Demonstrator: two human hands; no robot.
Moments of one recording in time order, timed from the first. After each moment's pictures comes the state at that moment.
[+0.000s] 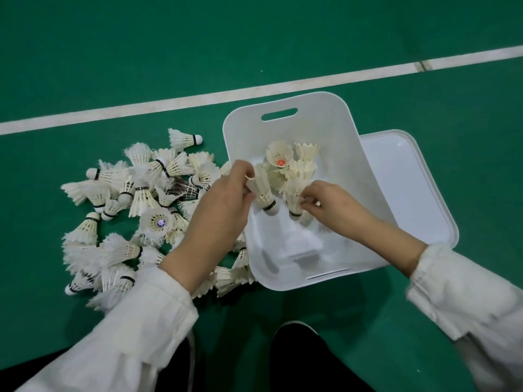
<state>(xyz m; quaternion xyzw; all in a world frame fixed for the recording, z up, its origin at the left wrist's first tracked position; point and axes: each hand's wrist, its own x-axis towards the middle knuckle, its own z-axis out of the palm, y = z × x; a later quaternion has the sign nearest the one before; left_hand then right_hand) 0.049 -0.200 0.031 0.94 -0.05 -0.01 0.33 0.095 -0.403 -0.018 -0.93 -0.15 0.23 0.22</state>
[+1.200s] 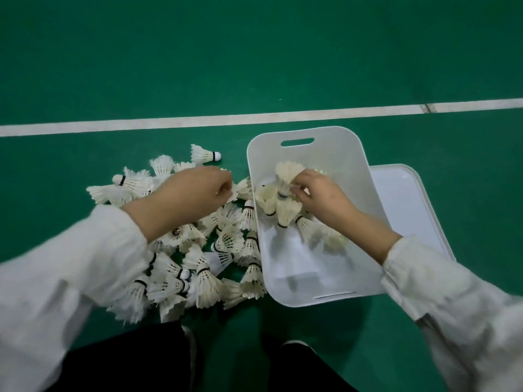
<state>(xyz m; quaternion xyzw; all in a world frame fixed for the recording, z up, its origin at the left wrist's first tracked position) 0.095 -0.120 0.068 0.98 -0.13 -0.15 0.10 0.139 -0.357 0.001 -0.95 -0.22 0.10 0.21</state>
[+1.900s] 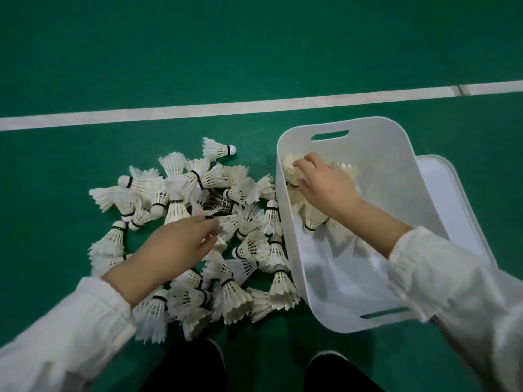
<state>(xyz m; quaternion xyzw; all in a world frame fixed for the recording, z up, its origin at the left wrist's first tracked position) 0.058 -0.044 -0.016 0.96 -0.13 -0.22 0.11 0.170 -0.306 -0.038 -0.97 -0.22 0.09 0.07</state>
